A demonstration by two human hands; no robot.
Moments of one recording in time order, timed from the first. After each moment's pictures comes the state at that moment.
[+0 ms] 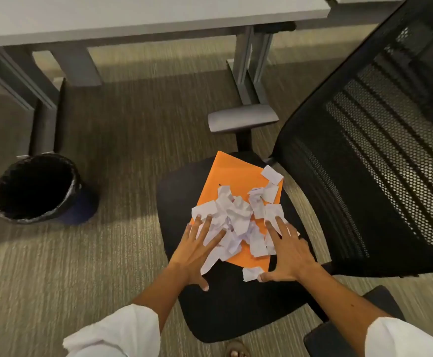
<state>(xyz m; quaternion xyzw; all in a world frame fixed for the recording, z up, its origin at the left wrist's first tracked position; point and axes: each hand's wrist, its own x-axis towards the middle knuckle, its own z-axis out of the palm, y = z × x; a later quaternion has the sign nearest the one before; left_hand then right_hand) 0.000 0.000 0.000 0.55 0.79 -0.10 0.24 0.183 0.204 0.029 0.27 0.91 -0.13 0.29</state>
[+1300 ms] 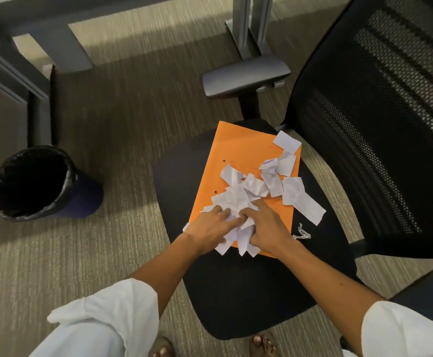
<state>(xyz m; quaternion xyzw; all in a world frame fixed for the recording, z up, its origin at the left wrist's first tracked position) -0.017 0.043 -0.051 0.66 0.71 -0.10 0.23 0.126 0.170 -0.067 0.27 0.91 -0.32 0.07</state>
